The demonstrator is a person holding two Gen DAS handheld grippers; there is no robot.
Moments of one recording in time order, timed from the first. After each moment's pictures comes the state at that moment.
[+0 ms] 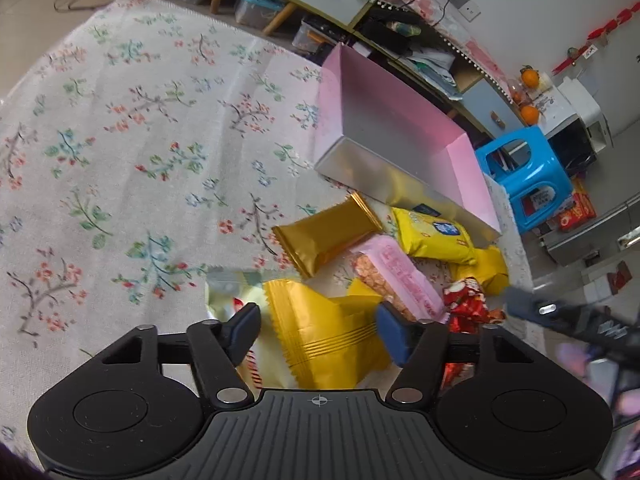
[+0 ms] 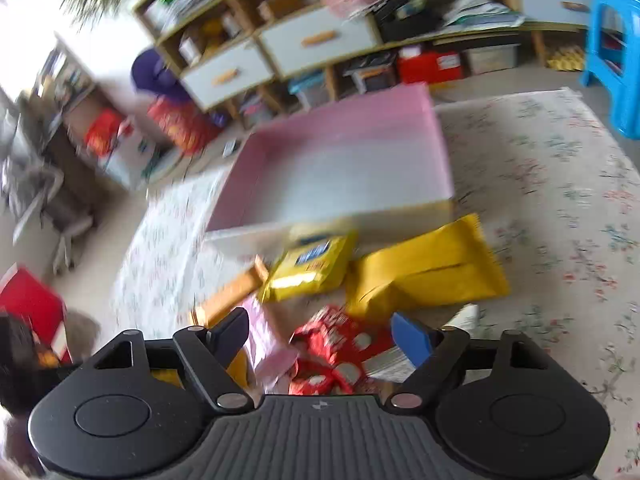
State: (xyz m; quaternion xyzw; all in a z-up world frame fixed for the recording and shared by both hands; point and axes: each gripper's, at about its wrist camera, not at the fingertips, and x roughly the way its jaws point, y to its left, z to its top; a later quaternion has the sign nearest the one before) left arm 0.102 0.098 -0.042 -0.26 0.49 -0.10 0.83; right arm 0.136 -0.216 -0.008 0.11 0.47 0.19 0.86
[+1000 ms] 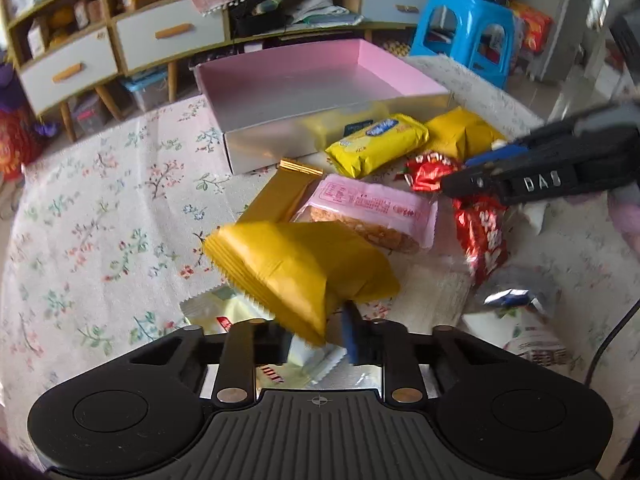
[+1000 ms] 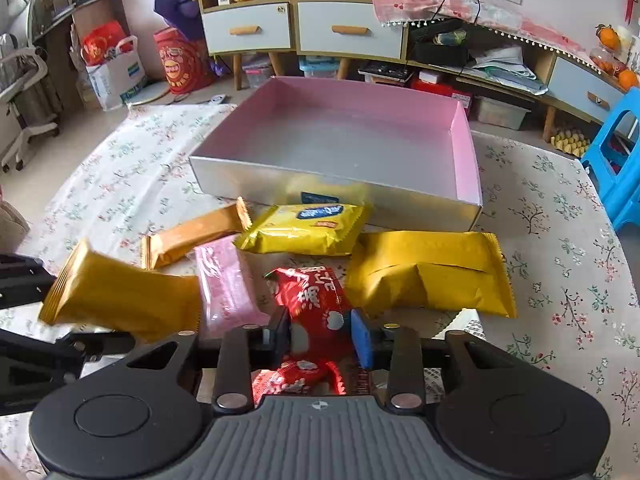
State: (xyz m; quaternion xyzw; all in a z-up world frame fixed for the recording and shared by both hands) left arm 0.074 0.033 -0.030 0.06 0.45 -0.19 0.87; right arm 0.120 -0.165 -0.030 -0.06 0.44 0.16 0.88
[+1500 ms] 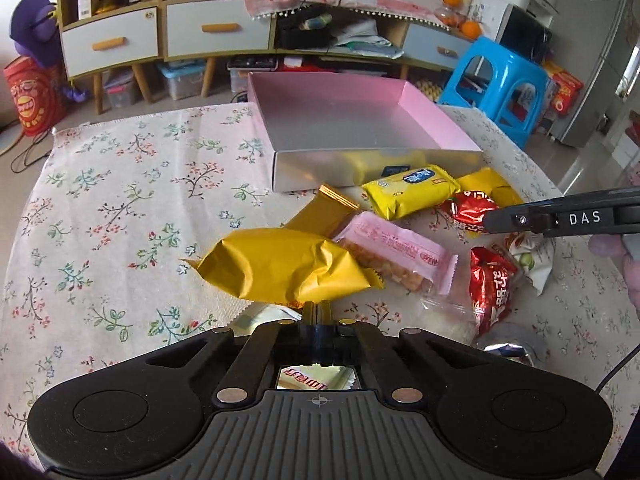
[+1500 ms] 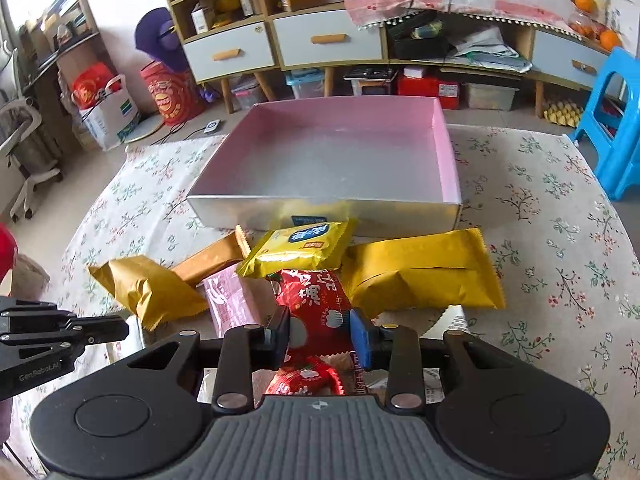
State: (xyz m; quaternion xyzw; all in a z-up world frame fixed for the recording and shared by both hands) left arm 0.081 0.055 -0.019 -0.01 0.44 -0.15 0.89; right arm 0.123 -0.186 -0.015 0.01 0.44 0.16 0.89
